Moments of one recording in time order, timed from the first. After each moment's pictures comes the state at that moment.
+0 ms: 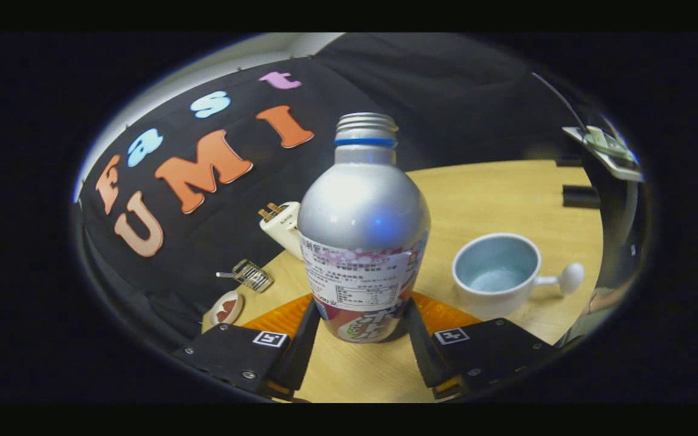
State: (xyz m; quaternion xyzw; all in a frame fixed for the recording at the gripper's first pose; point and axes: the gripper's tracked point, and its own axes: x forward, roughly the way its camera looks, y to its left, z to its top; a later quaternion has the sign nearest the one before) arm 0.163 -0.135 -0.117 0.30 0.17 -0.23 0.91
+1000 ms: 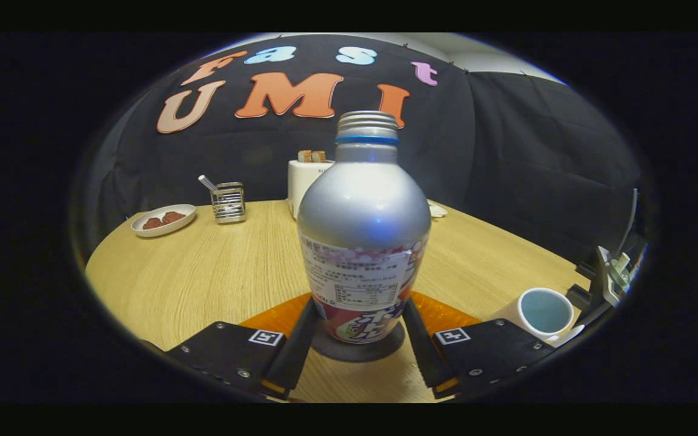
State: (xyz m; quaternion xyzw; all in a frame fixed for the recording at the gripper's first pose) arm 0.211 -0.114 -0.177 0.02 0.23 -0.19 0.95
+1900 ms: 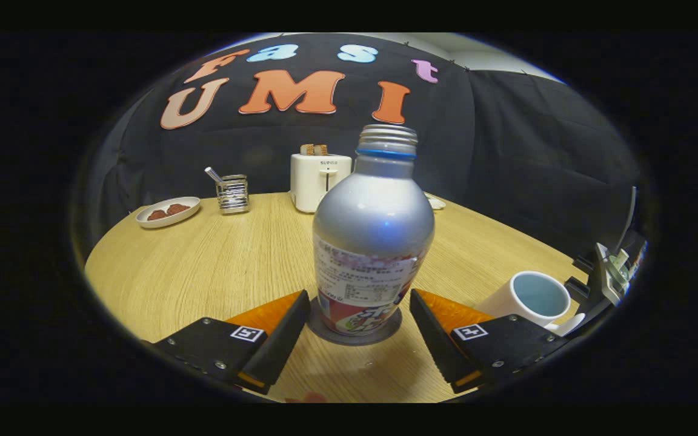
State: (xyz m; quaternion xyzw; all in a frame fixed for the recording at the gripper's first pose) arm 0.181 -0.105 -0.180 0.01 0.24 -0.19 0.95
